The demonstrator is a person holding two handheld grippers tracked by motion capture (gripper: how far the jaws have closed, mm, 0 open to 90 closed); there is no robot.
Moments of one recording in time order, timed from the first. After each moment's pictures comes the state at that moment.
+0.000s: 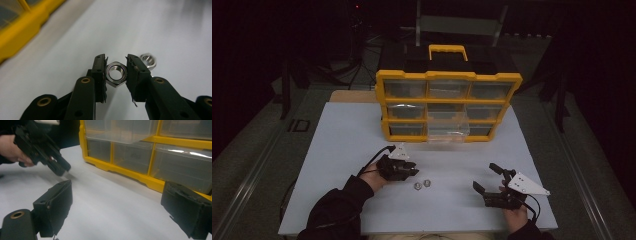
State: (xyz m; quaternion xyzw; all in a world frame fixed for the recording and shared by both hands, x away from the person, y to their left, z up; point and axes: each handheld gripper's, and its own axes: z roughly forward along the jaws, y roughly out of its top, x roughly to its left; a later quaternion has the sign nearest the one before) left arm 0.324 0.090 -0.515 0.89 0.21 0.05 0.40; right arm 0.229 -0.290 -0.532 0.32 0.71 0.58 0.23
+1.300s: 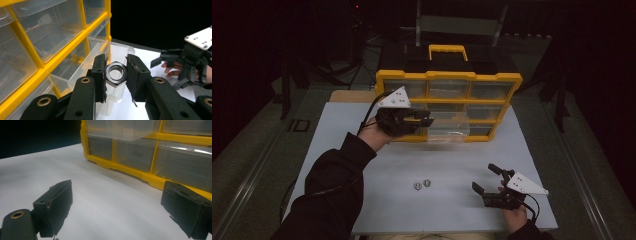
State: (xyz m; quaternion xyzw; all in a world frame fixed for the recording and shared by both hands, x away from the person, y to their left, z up) left arm 0.358 0.070 -0.355 0.83 0.15 0.10 0.52; right arm 0.230 -0.288 -0.534 0.32 0.71 0.58 0.22
